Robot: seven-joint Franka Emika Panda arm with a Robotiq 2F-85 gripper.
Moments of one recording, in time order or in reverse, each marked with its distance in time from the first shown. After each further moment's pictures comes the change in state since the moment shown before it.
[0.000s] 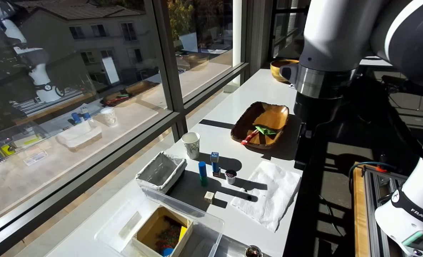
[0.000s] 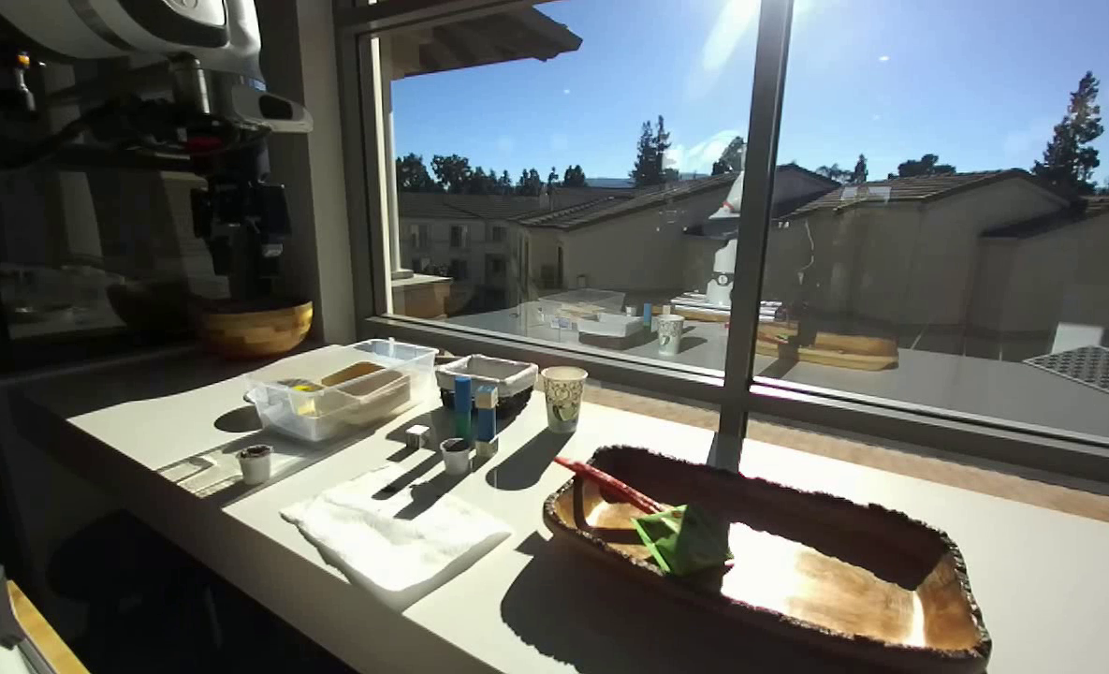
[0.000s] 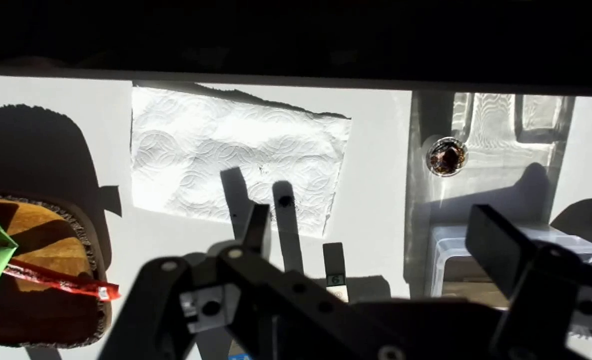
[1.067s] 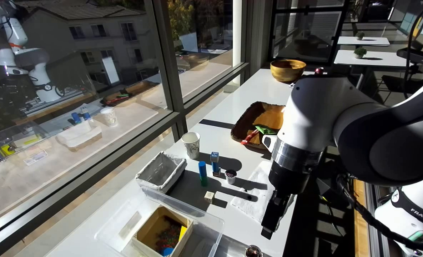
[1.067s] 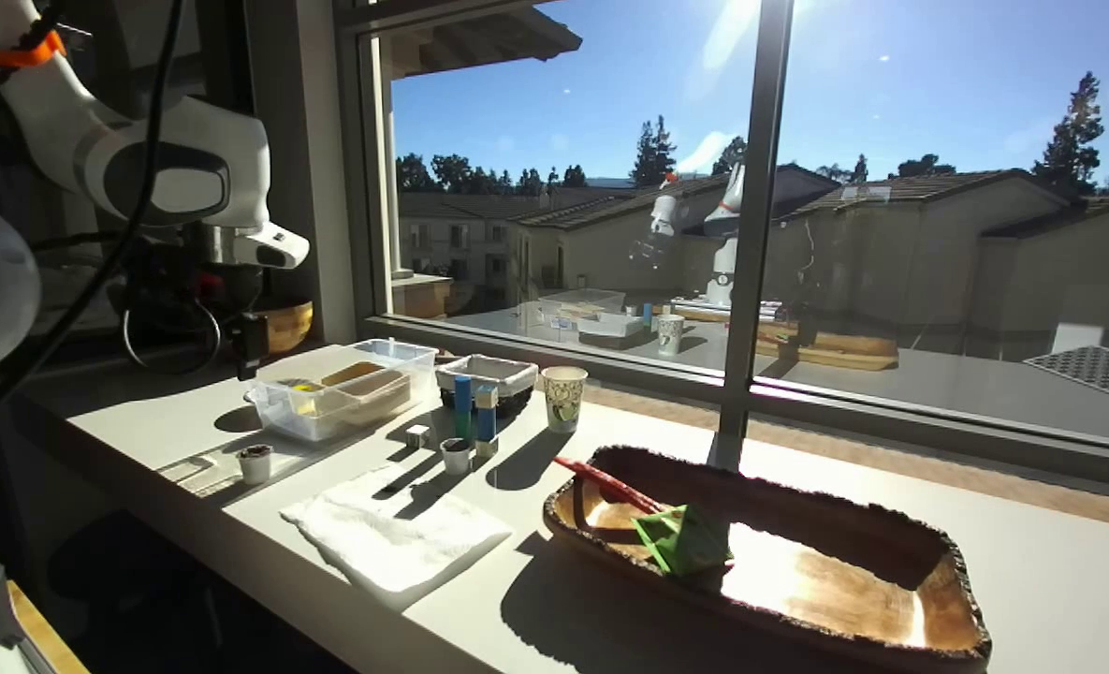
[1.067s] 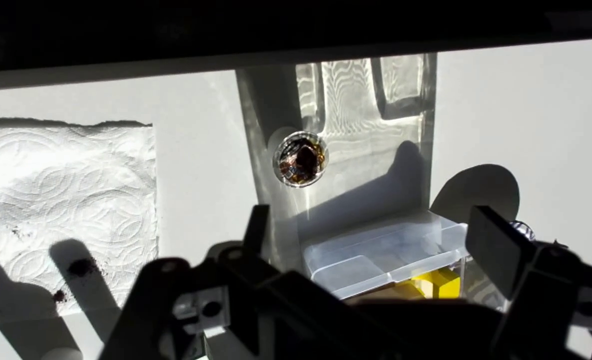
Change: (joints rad) arm 0.235 0.375 -0.040 -0.160 0.483 0.715 -0.145
